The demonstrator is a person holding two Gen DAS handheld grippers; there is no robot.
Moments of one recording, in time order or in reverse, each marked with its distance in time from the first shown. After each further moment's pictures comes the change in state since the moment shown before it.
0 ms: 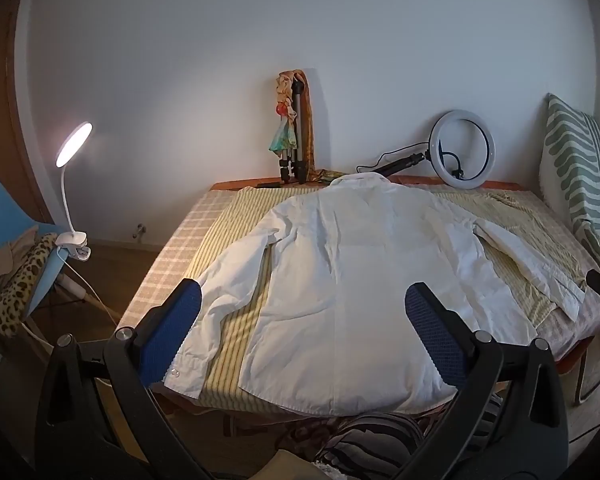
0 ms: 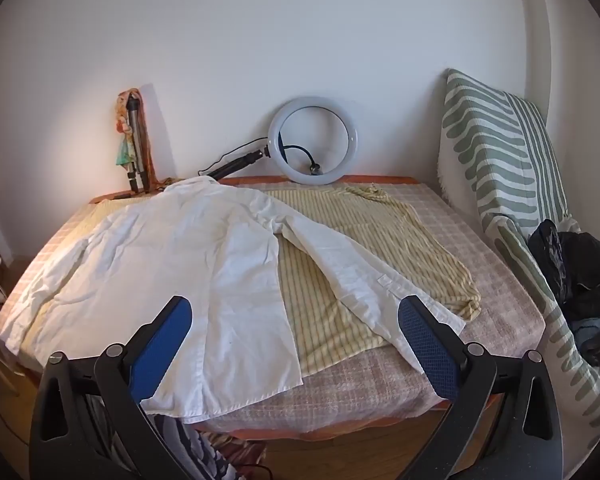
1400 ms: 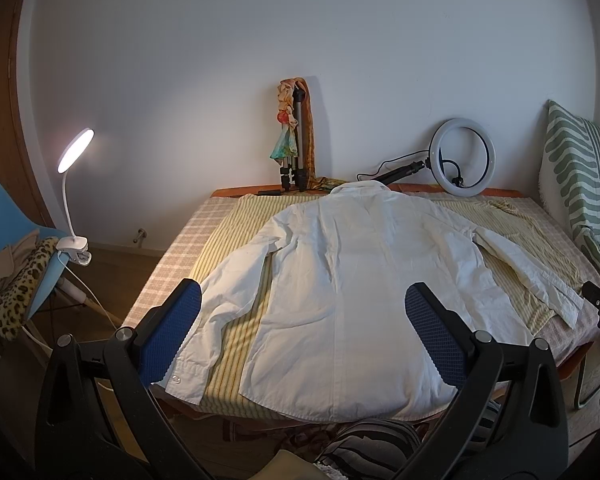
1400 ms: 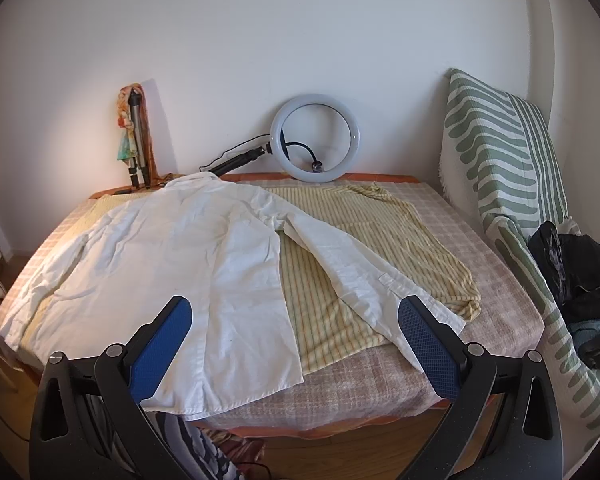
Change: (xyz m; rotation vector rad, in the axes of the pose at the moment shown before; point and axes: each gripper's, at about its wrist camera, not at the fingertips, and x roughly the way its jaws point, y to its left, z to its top) left arm -0.005 0.000 0.008 -0.007 -0.018 0.001; right arm 0.001 0.003 0.000 -0.007 0.018 -0.003
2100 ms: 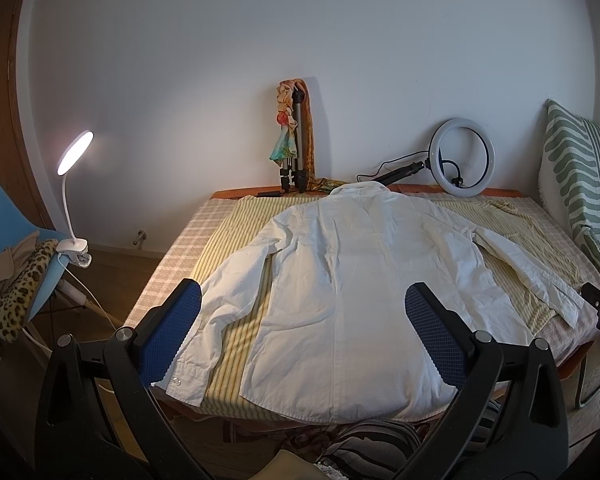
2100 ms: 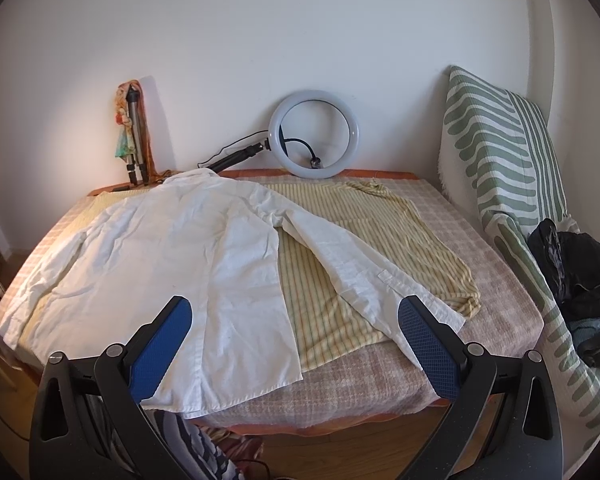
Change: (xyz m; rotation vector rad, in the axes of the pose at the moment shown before) left arm 0.001 0.000 0.000 -0.001 0.001 0.000; right arm 0.003 0.000 0.000 -0.002 0.011 -0.007
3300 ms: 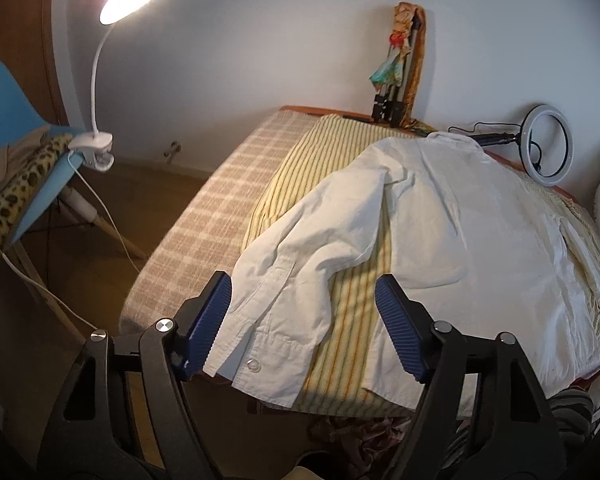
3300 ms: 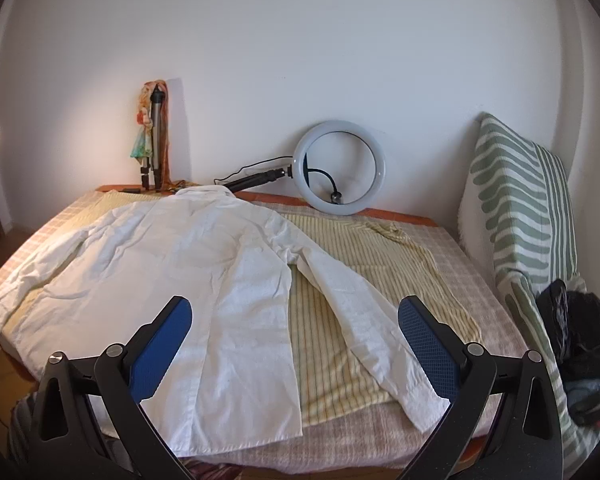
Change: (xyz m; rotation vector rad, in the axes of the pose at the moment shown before) left arm 0.126 0.170 -0.076 -0.216 0.226 0.066; right arm 0.031 0.024 0.031 -0.163 -0.086 0.037
